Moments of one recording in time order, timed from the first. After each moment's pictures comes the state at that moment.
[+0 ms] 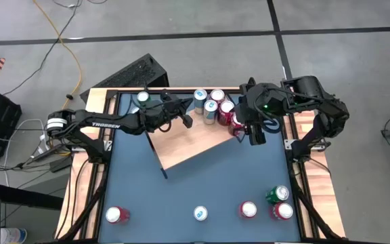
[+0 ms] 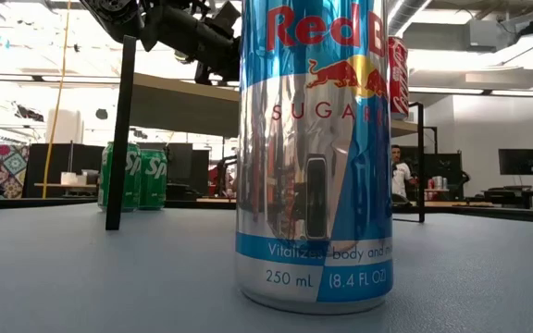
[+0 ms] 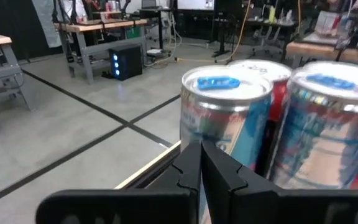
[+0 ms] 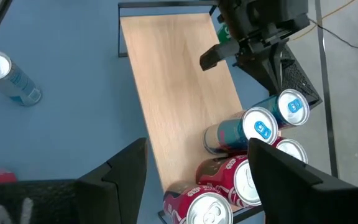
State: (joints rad) left arm 0.23 1.47 0.87 0.60 -0.48 -0.02; right arm 0.08 1.64 2.33 -1.55 0.18 -0.23
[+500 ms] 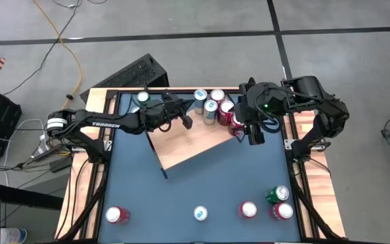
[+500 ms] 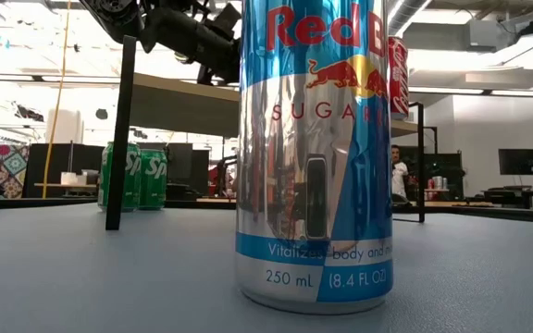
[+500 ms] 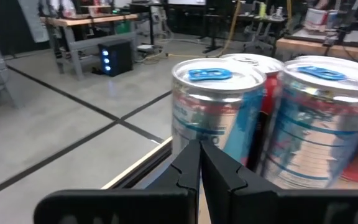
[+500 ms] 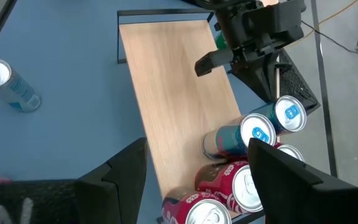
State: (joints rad) left arm 0.23 1.47 0.87 0.58 -0.42 -0.03; right arm 0.08 1.64 2.33 -1.53 0.18 -0.24
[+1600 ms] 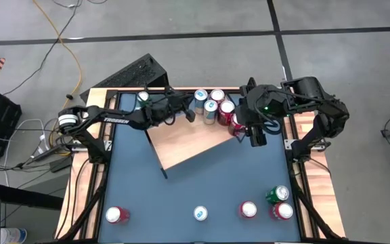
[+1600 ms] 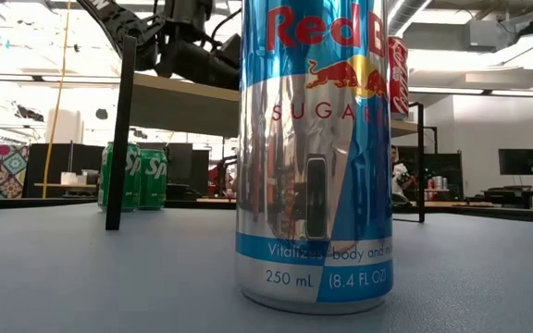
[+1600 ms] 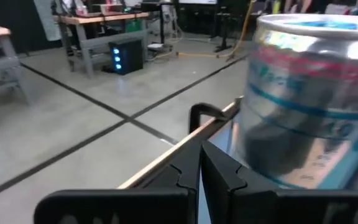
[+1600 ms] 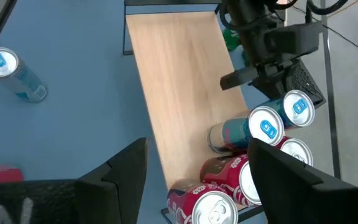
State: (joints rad) left arm 0.34 1.61 0.87 0.72 -0.36 -0.02; right arm 0.09 1.64 2.33 -1.56 0.18 -0.23
